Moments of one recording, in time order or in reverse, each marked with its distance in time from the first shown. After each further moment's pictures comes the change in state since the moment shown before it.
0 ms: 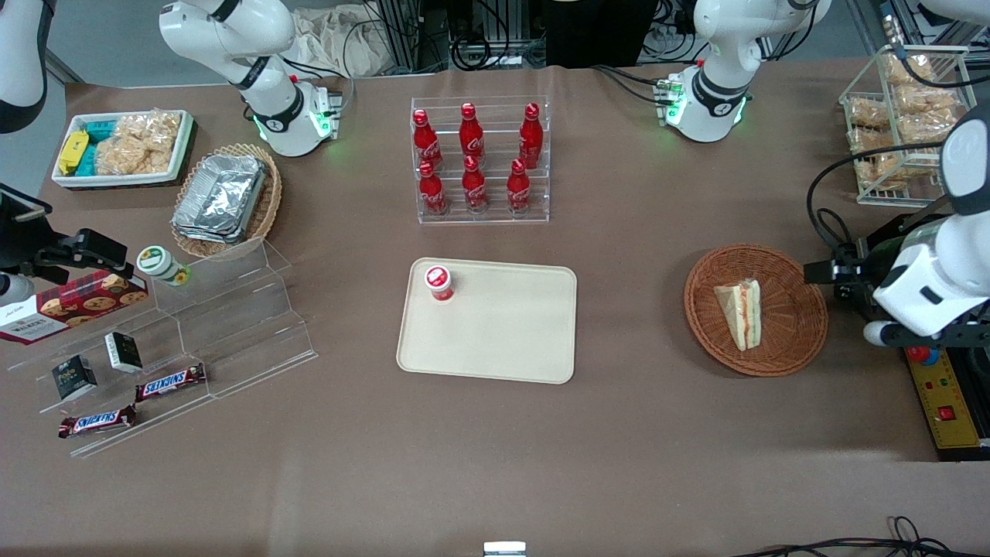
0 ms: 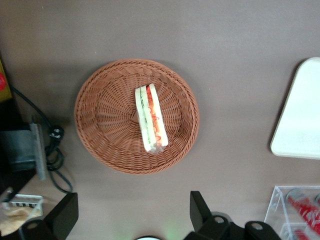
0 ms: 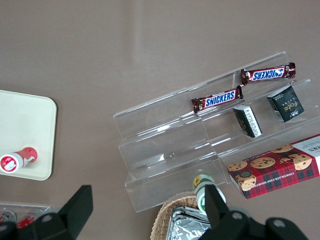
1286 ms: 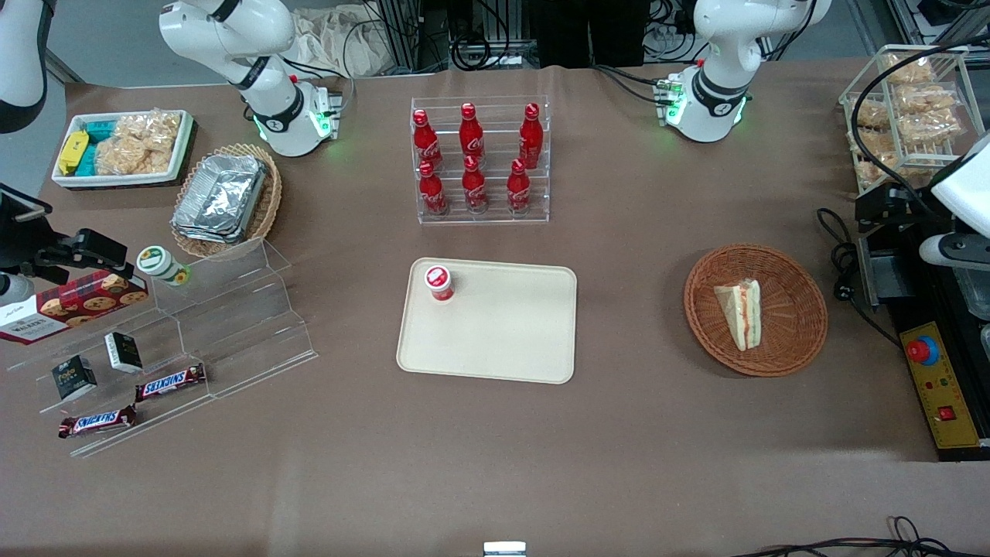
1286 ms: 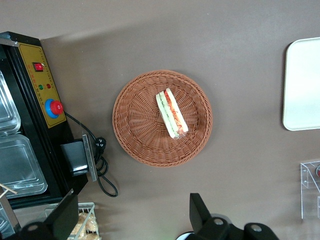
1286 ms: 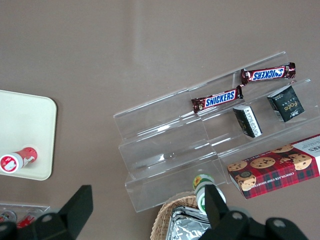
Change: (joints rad) arm 0.002 -0.174 0.004 0.069 0.063 -0.089 0.256
